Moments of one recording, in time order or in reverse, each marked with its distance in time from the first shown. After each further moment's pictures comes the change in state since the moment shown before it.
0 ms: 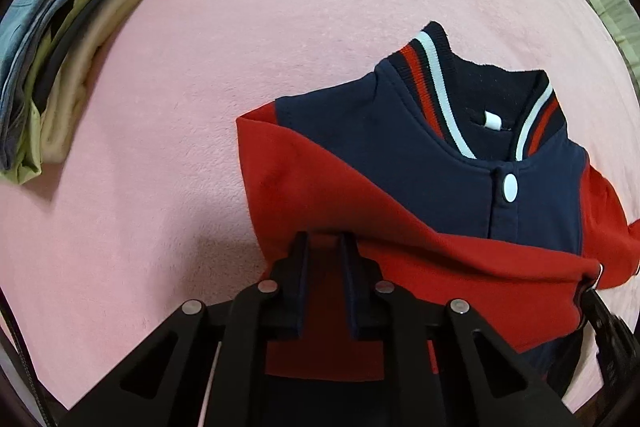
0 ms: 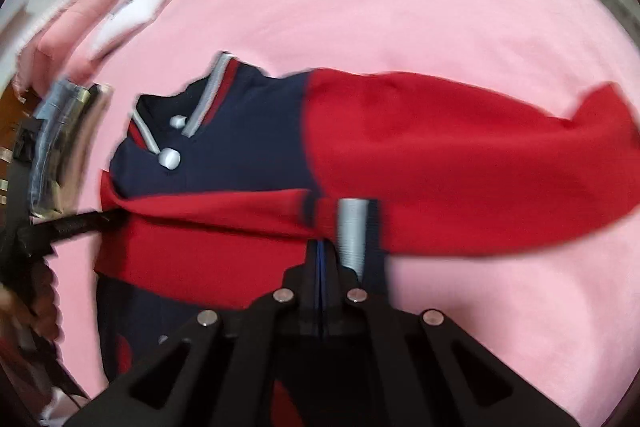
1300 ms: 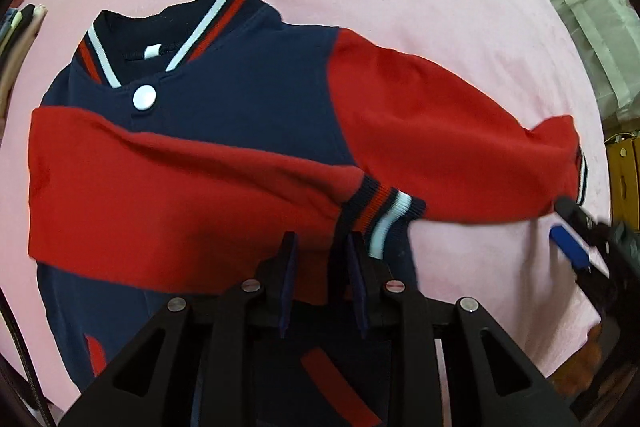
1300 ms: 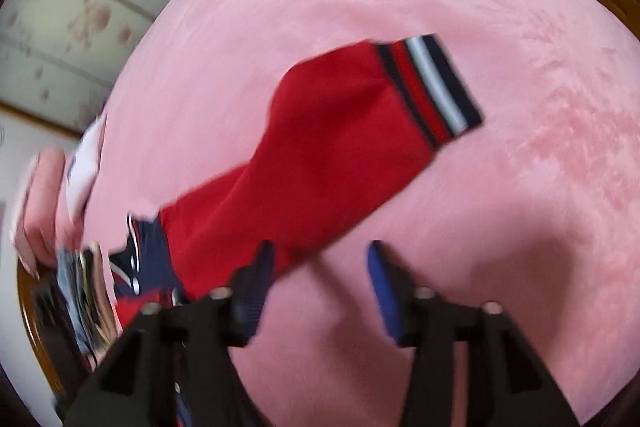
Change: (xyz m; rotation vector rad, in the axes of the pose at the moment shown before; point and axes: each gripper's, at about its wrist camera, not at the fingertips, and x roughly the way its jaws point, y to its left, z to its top) left arm -0.008 -0.205 -0.066 0.165 0.053 -0.155; right arm -0.026 -0.200 -0.017 0.670 -0.059 0.154
